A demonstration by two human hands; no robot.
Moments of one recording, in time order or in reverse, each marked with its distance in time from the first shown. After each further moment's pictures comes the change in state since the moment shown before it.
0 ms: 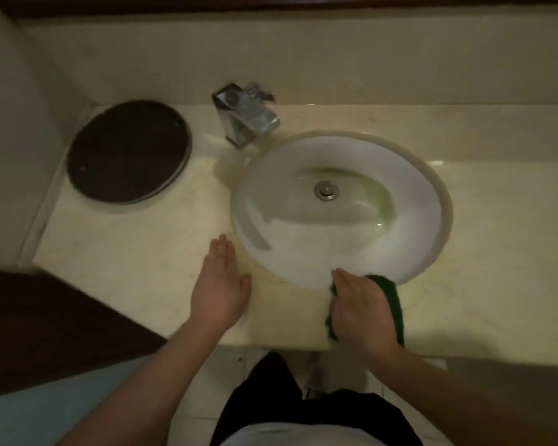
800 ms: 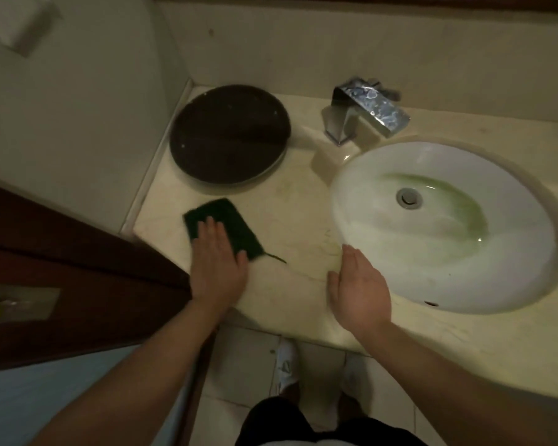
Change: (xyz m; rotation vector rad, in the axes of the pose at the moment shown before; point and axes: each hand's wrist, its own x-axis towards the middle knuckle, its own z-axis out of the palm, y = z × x) left_hand -0.005 -0.166 -0.025 0.092 0.128 -0.289; right_hand 0.077 -0.153 0.028 0.129 0.113 0.081
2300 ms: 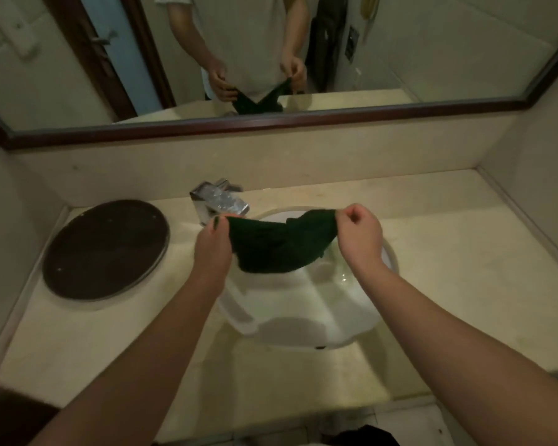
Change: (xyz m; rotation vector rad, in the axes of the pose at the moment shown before) left_hand 0.062 0.251 -0.137 -1.253 -0.103 0.034; right_hand 0.072 0.127 -0.217 0.785 0.581 0.491
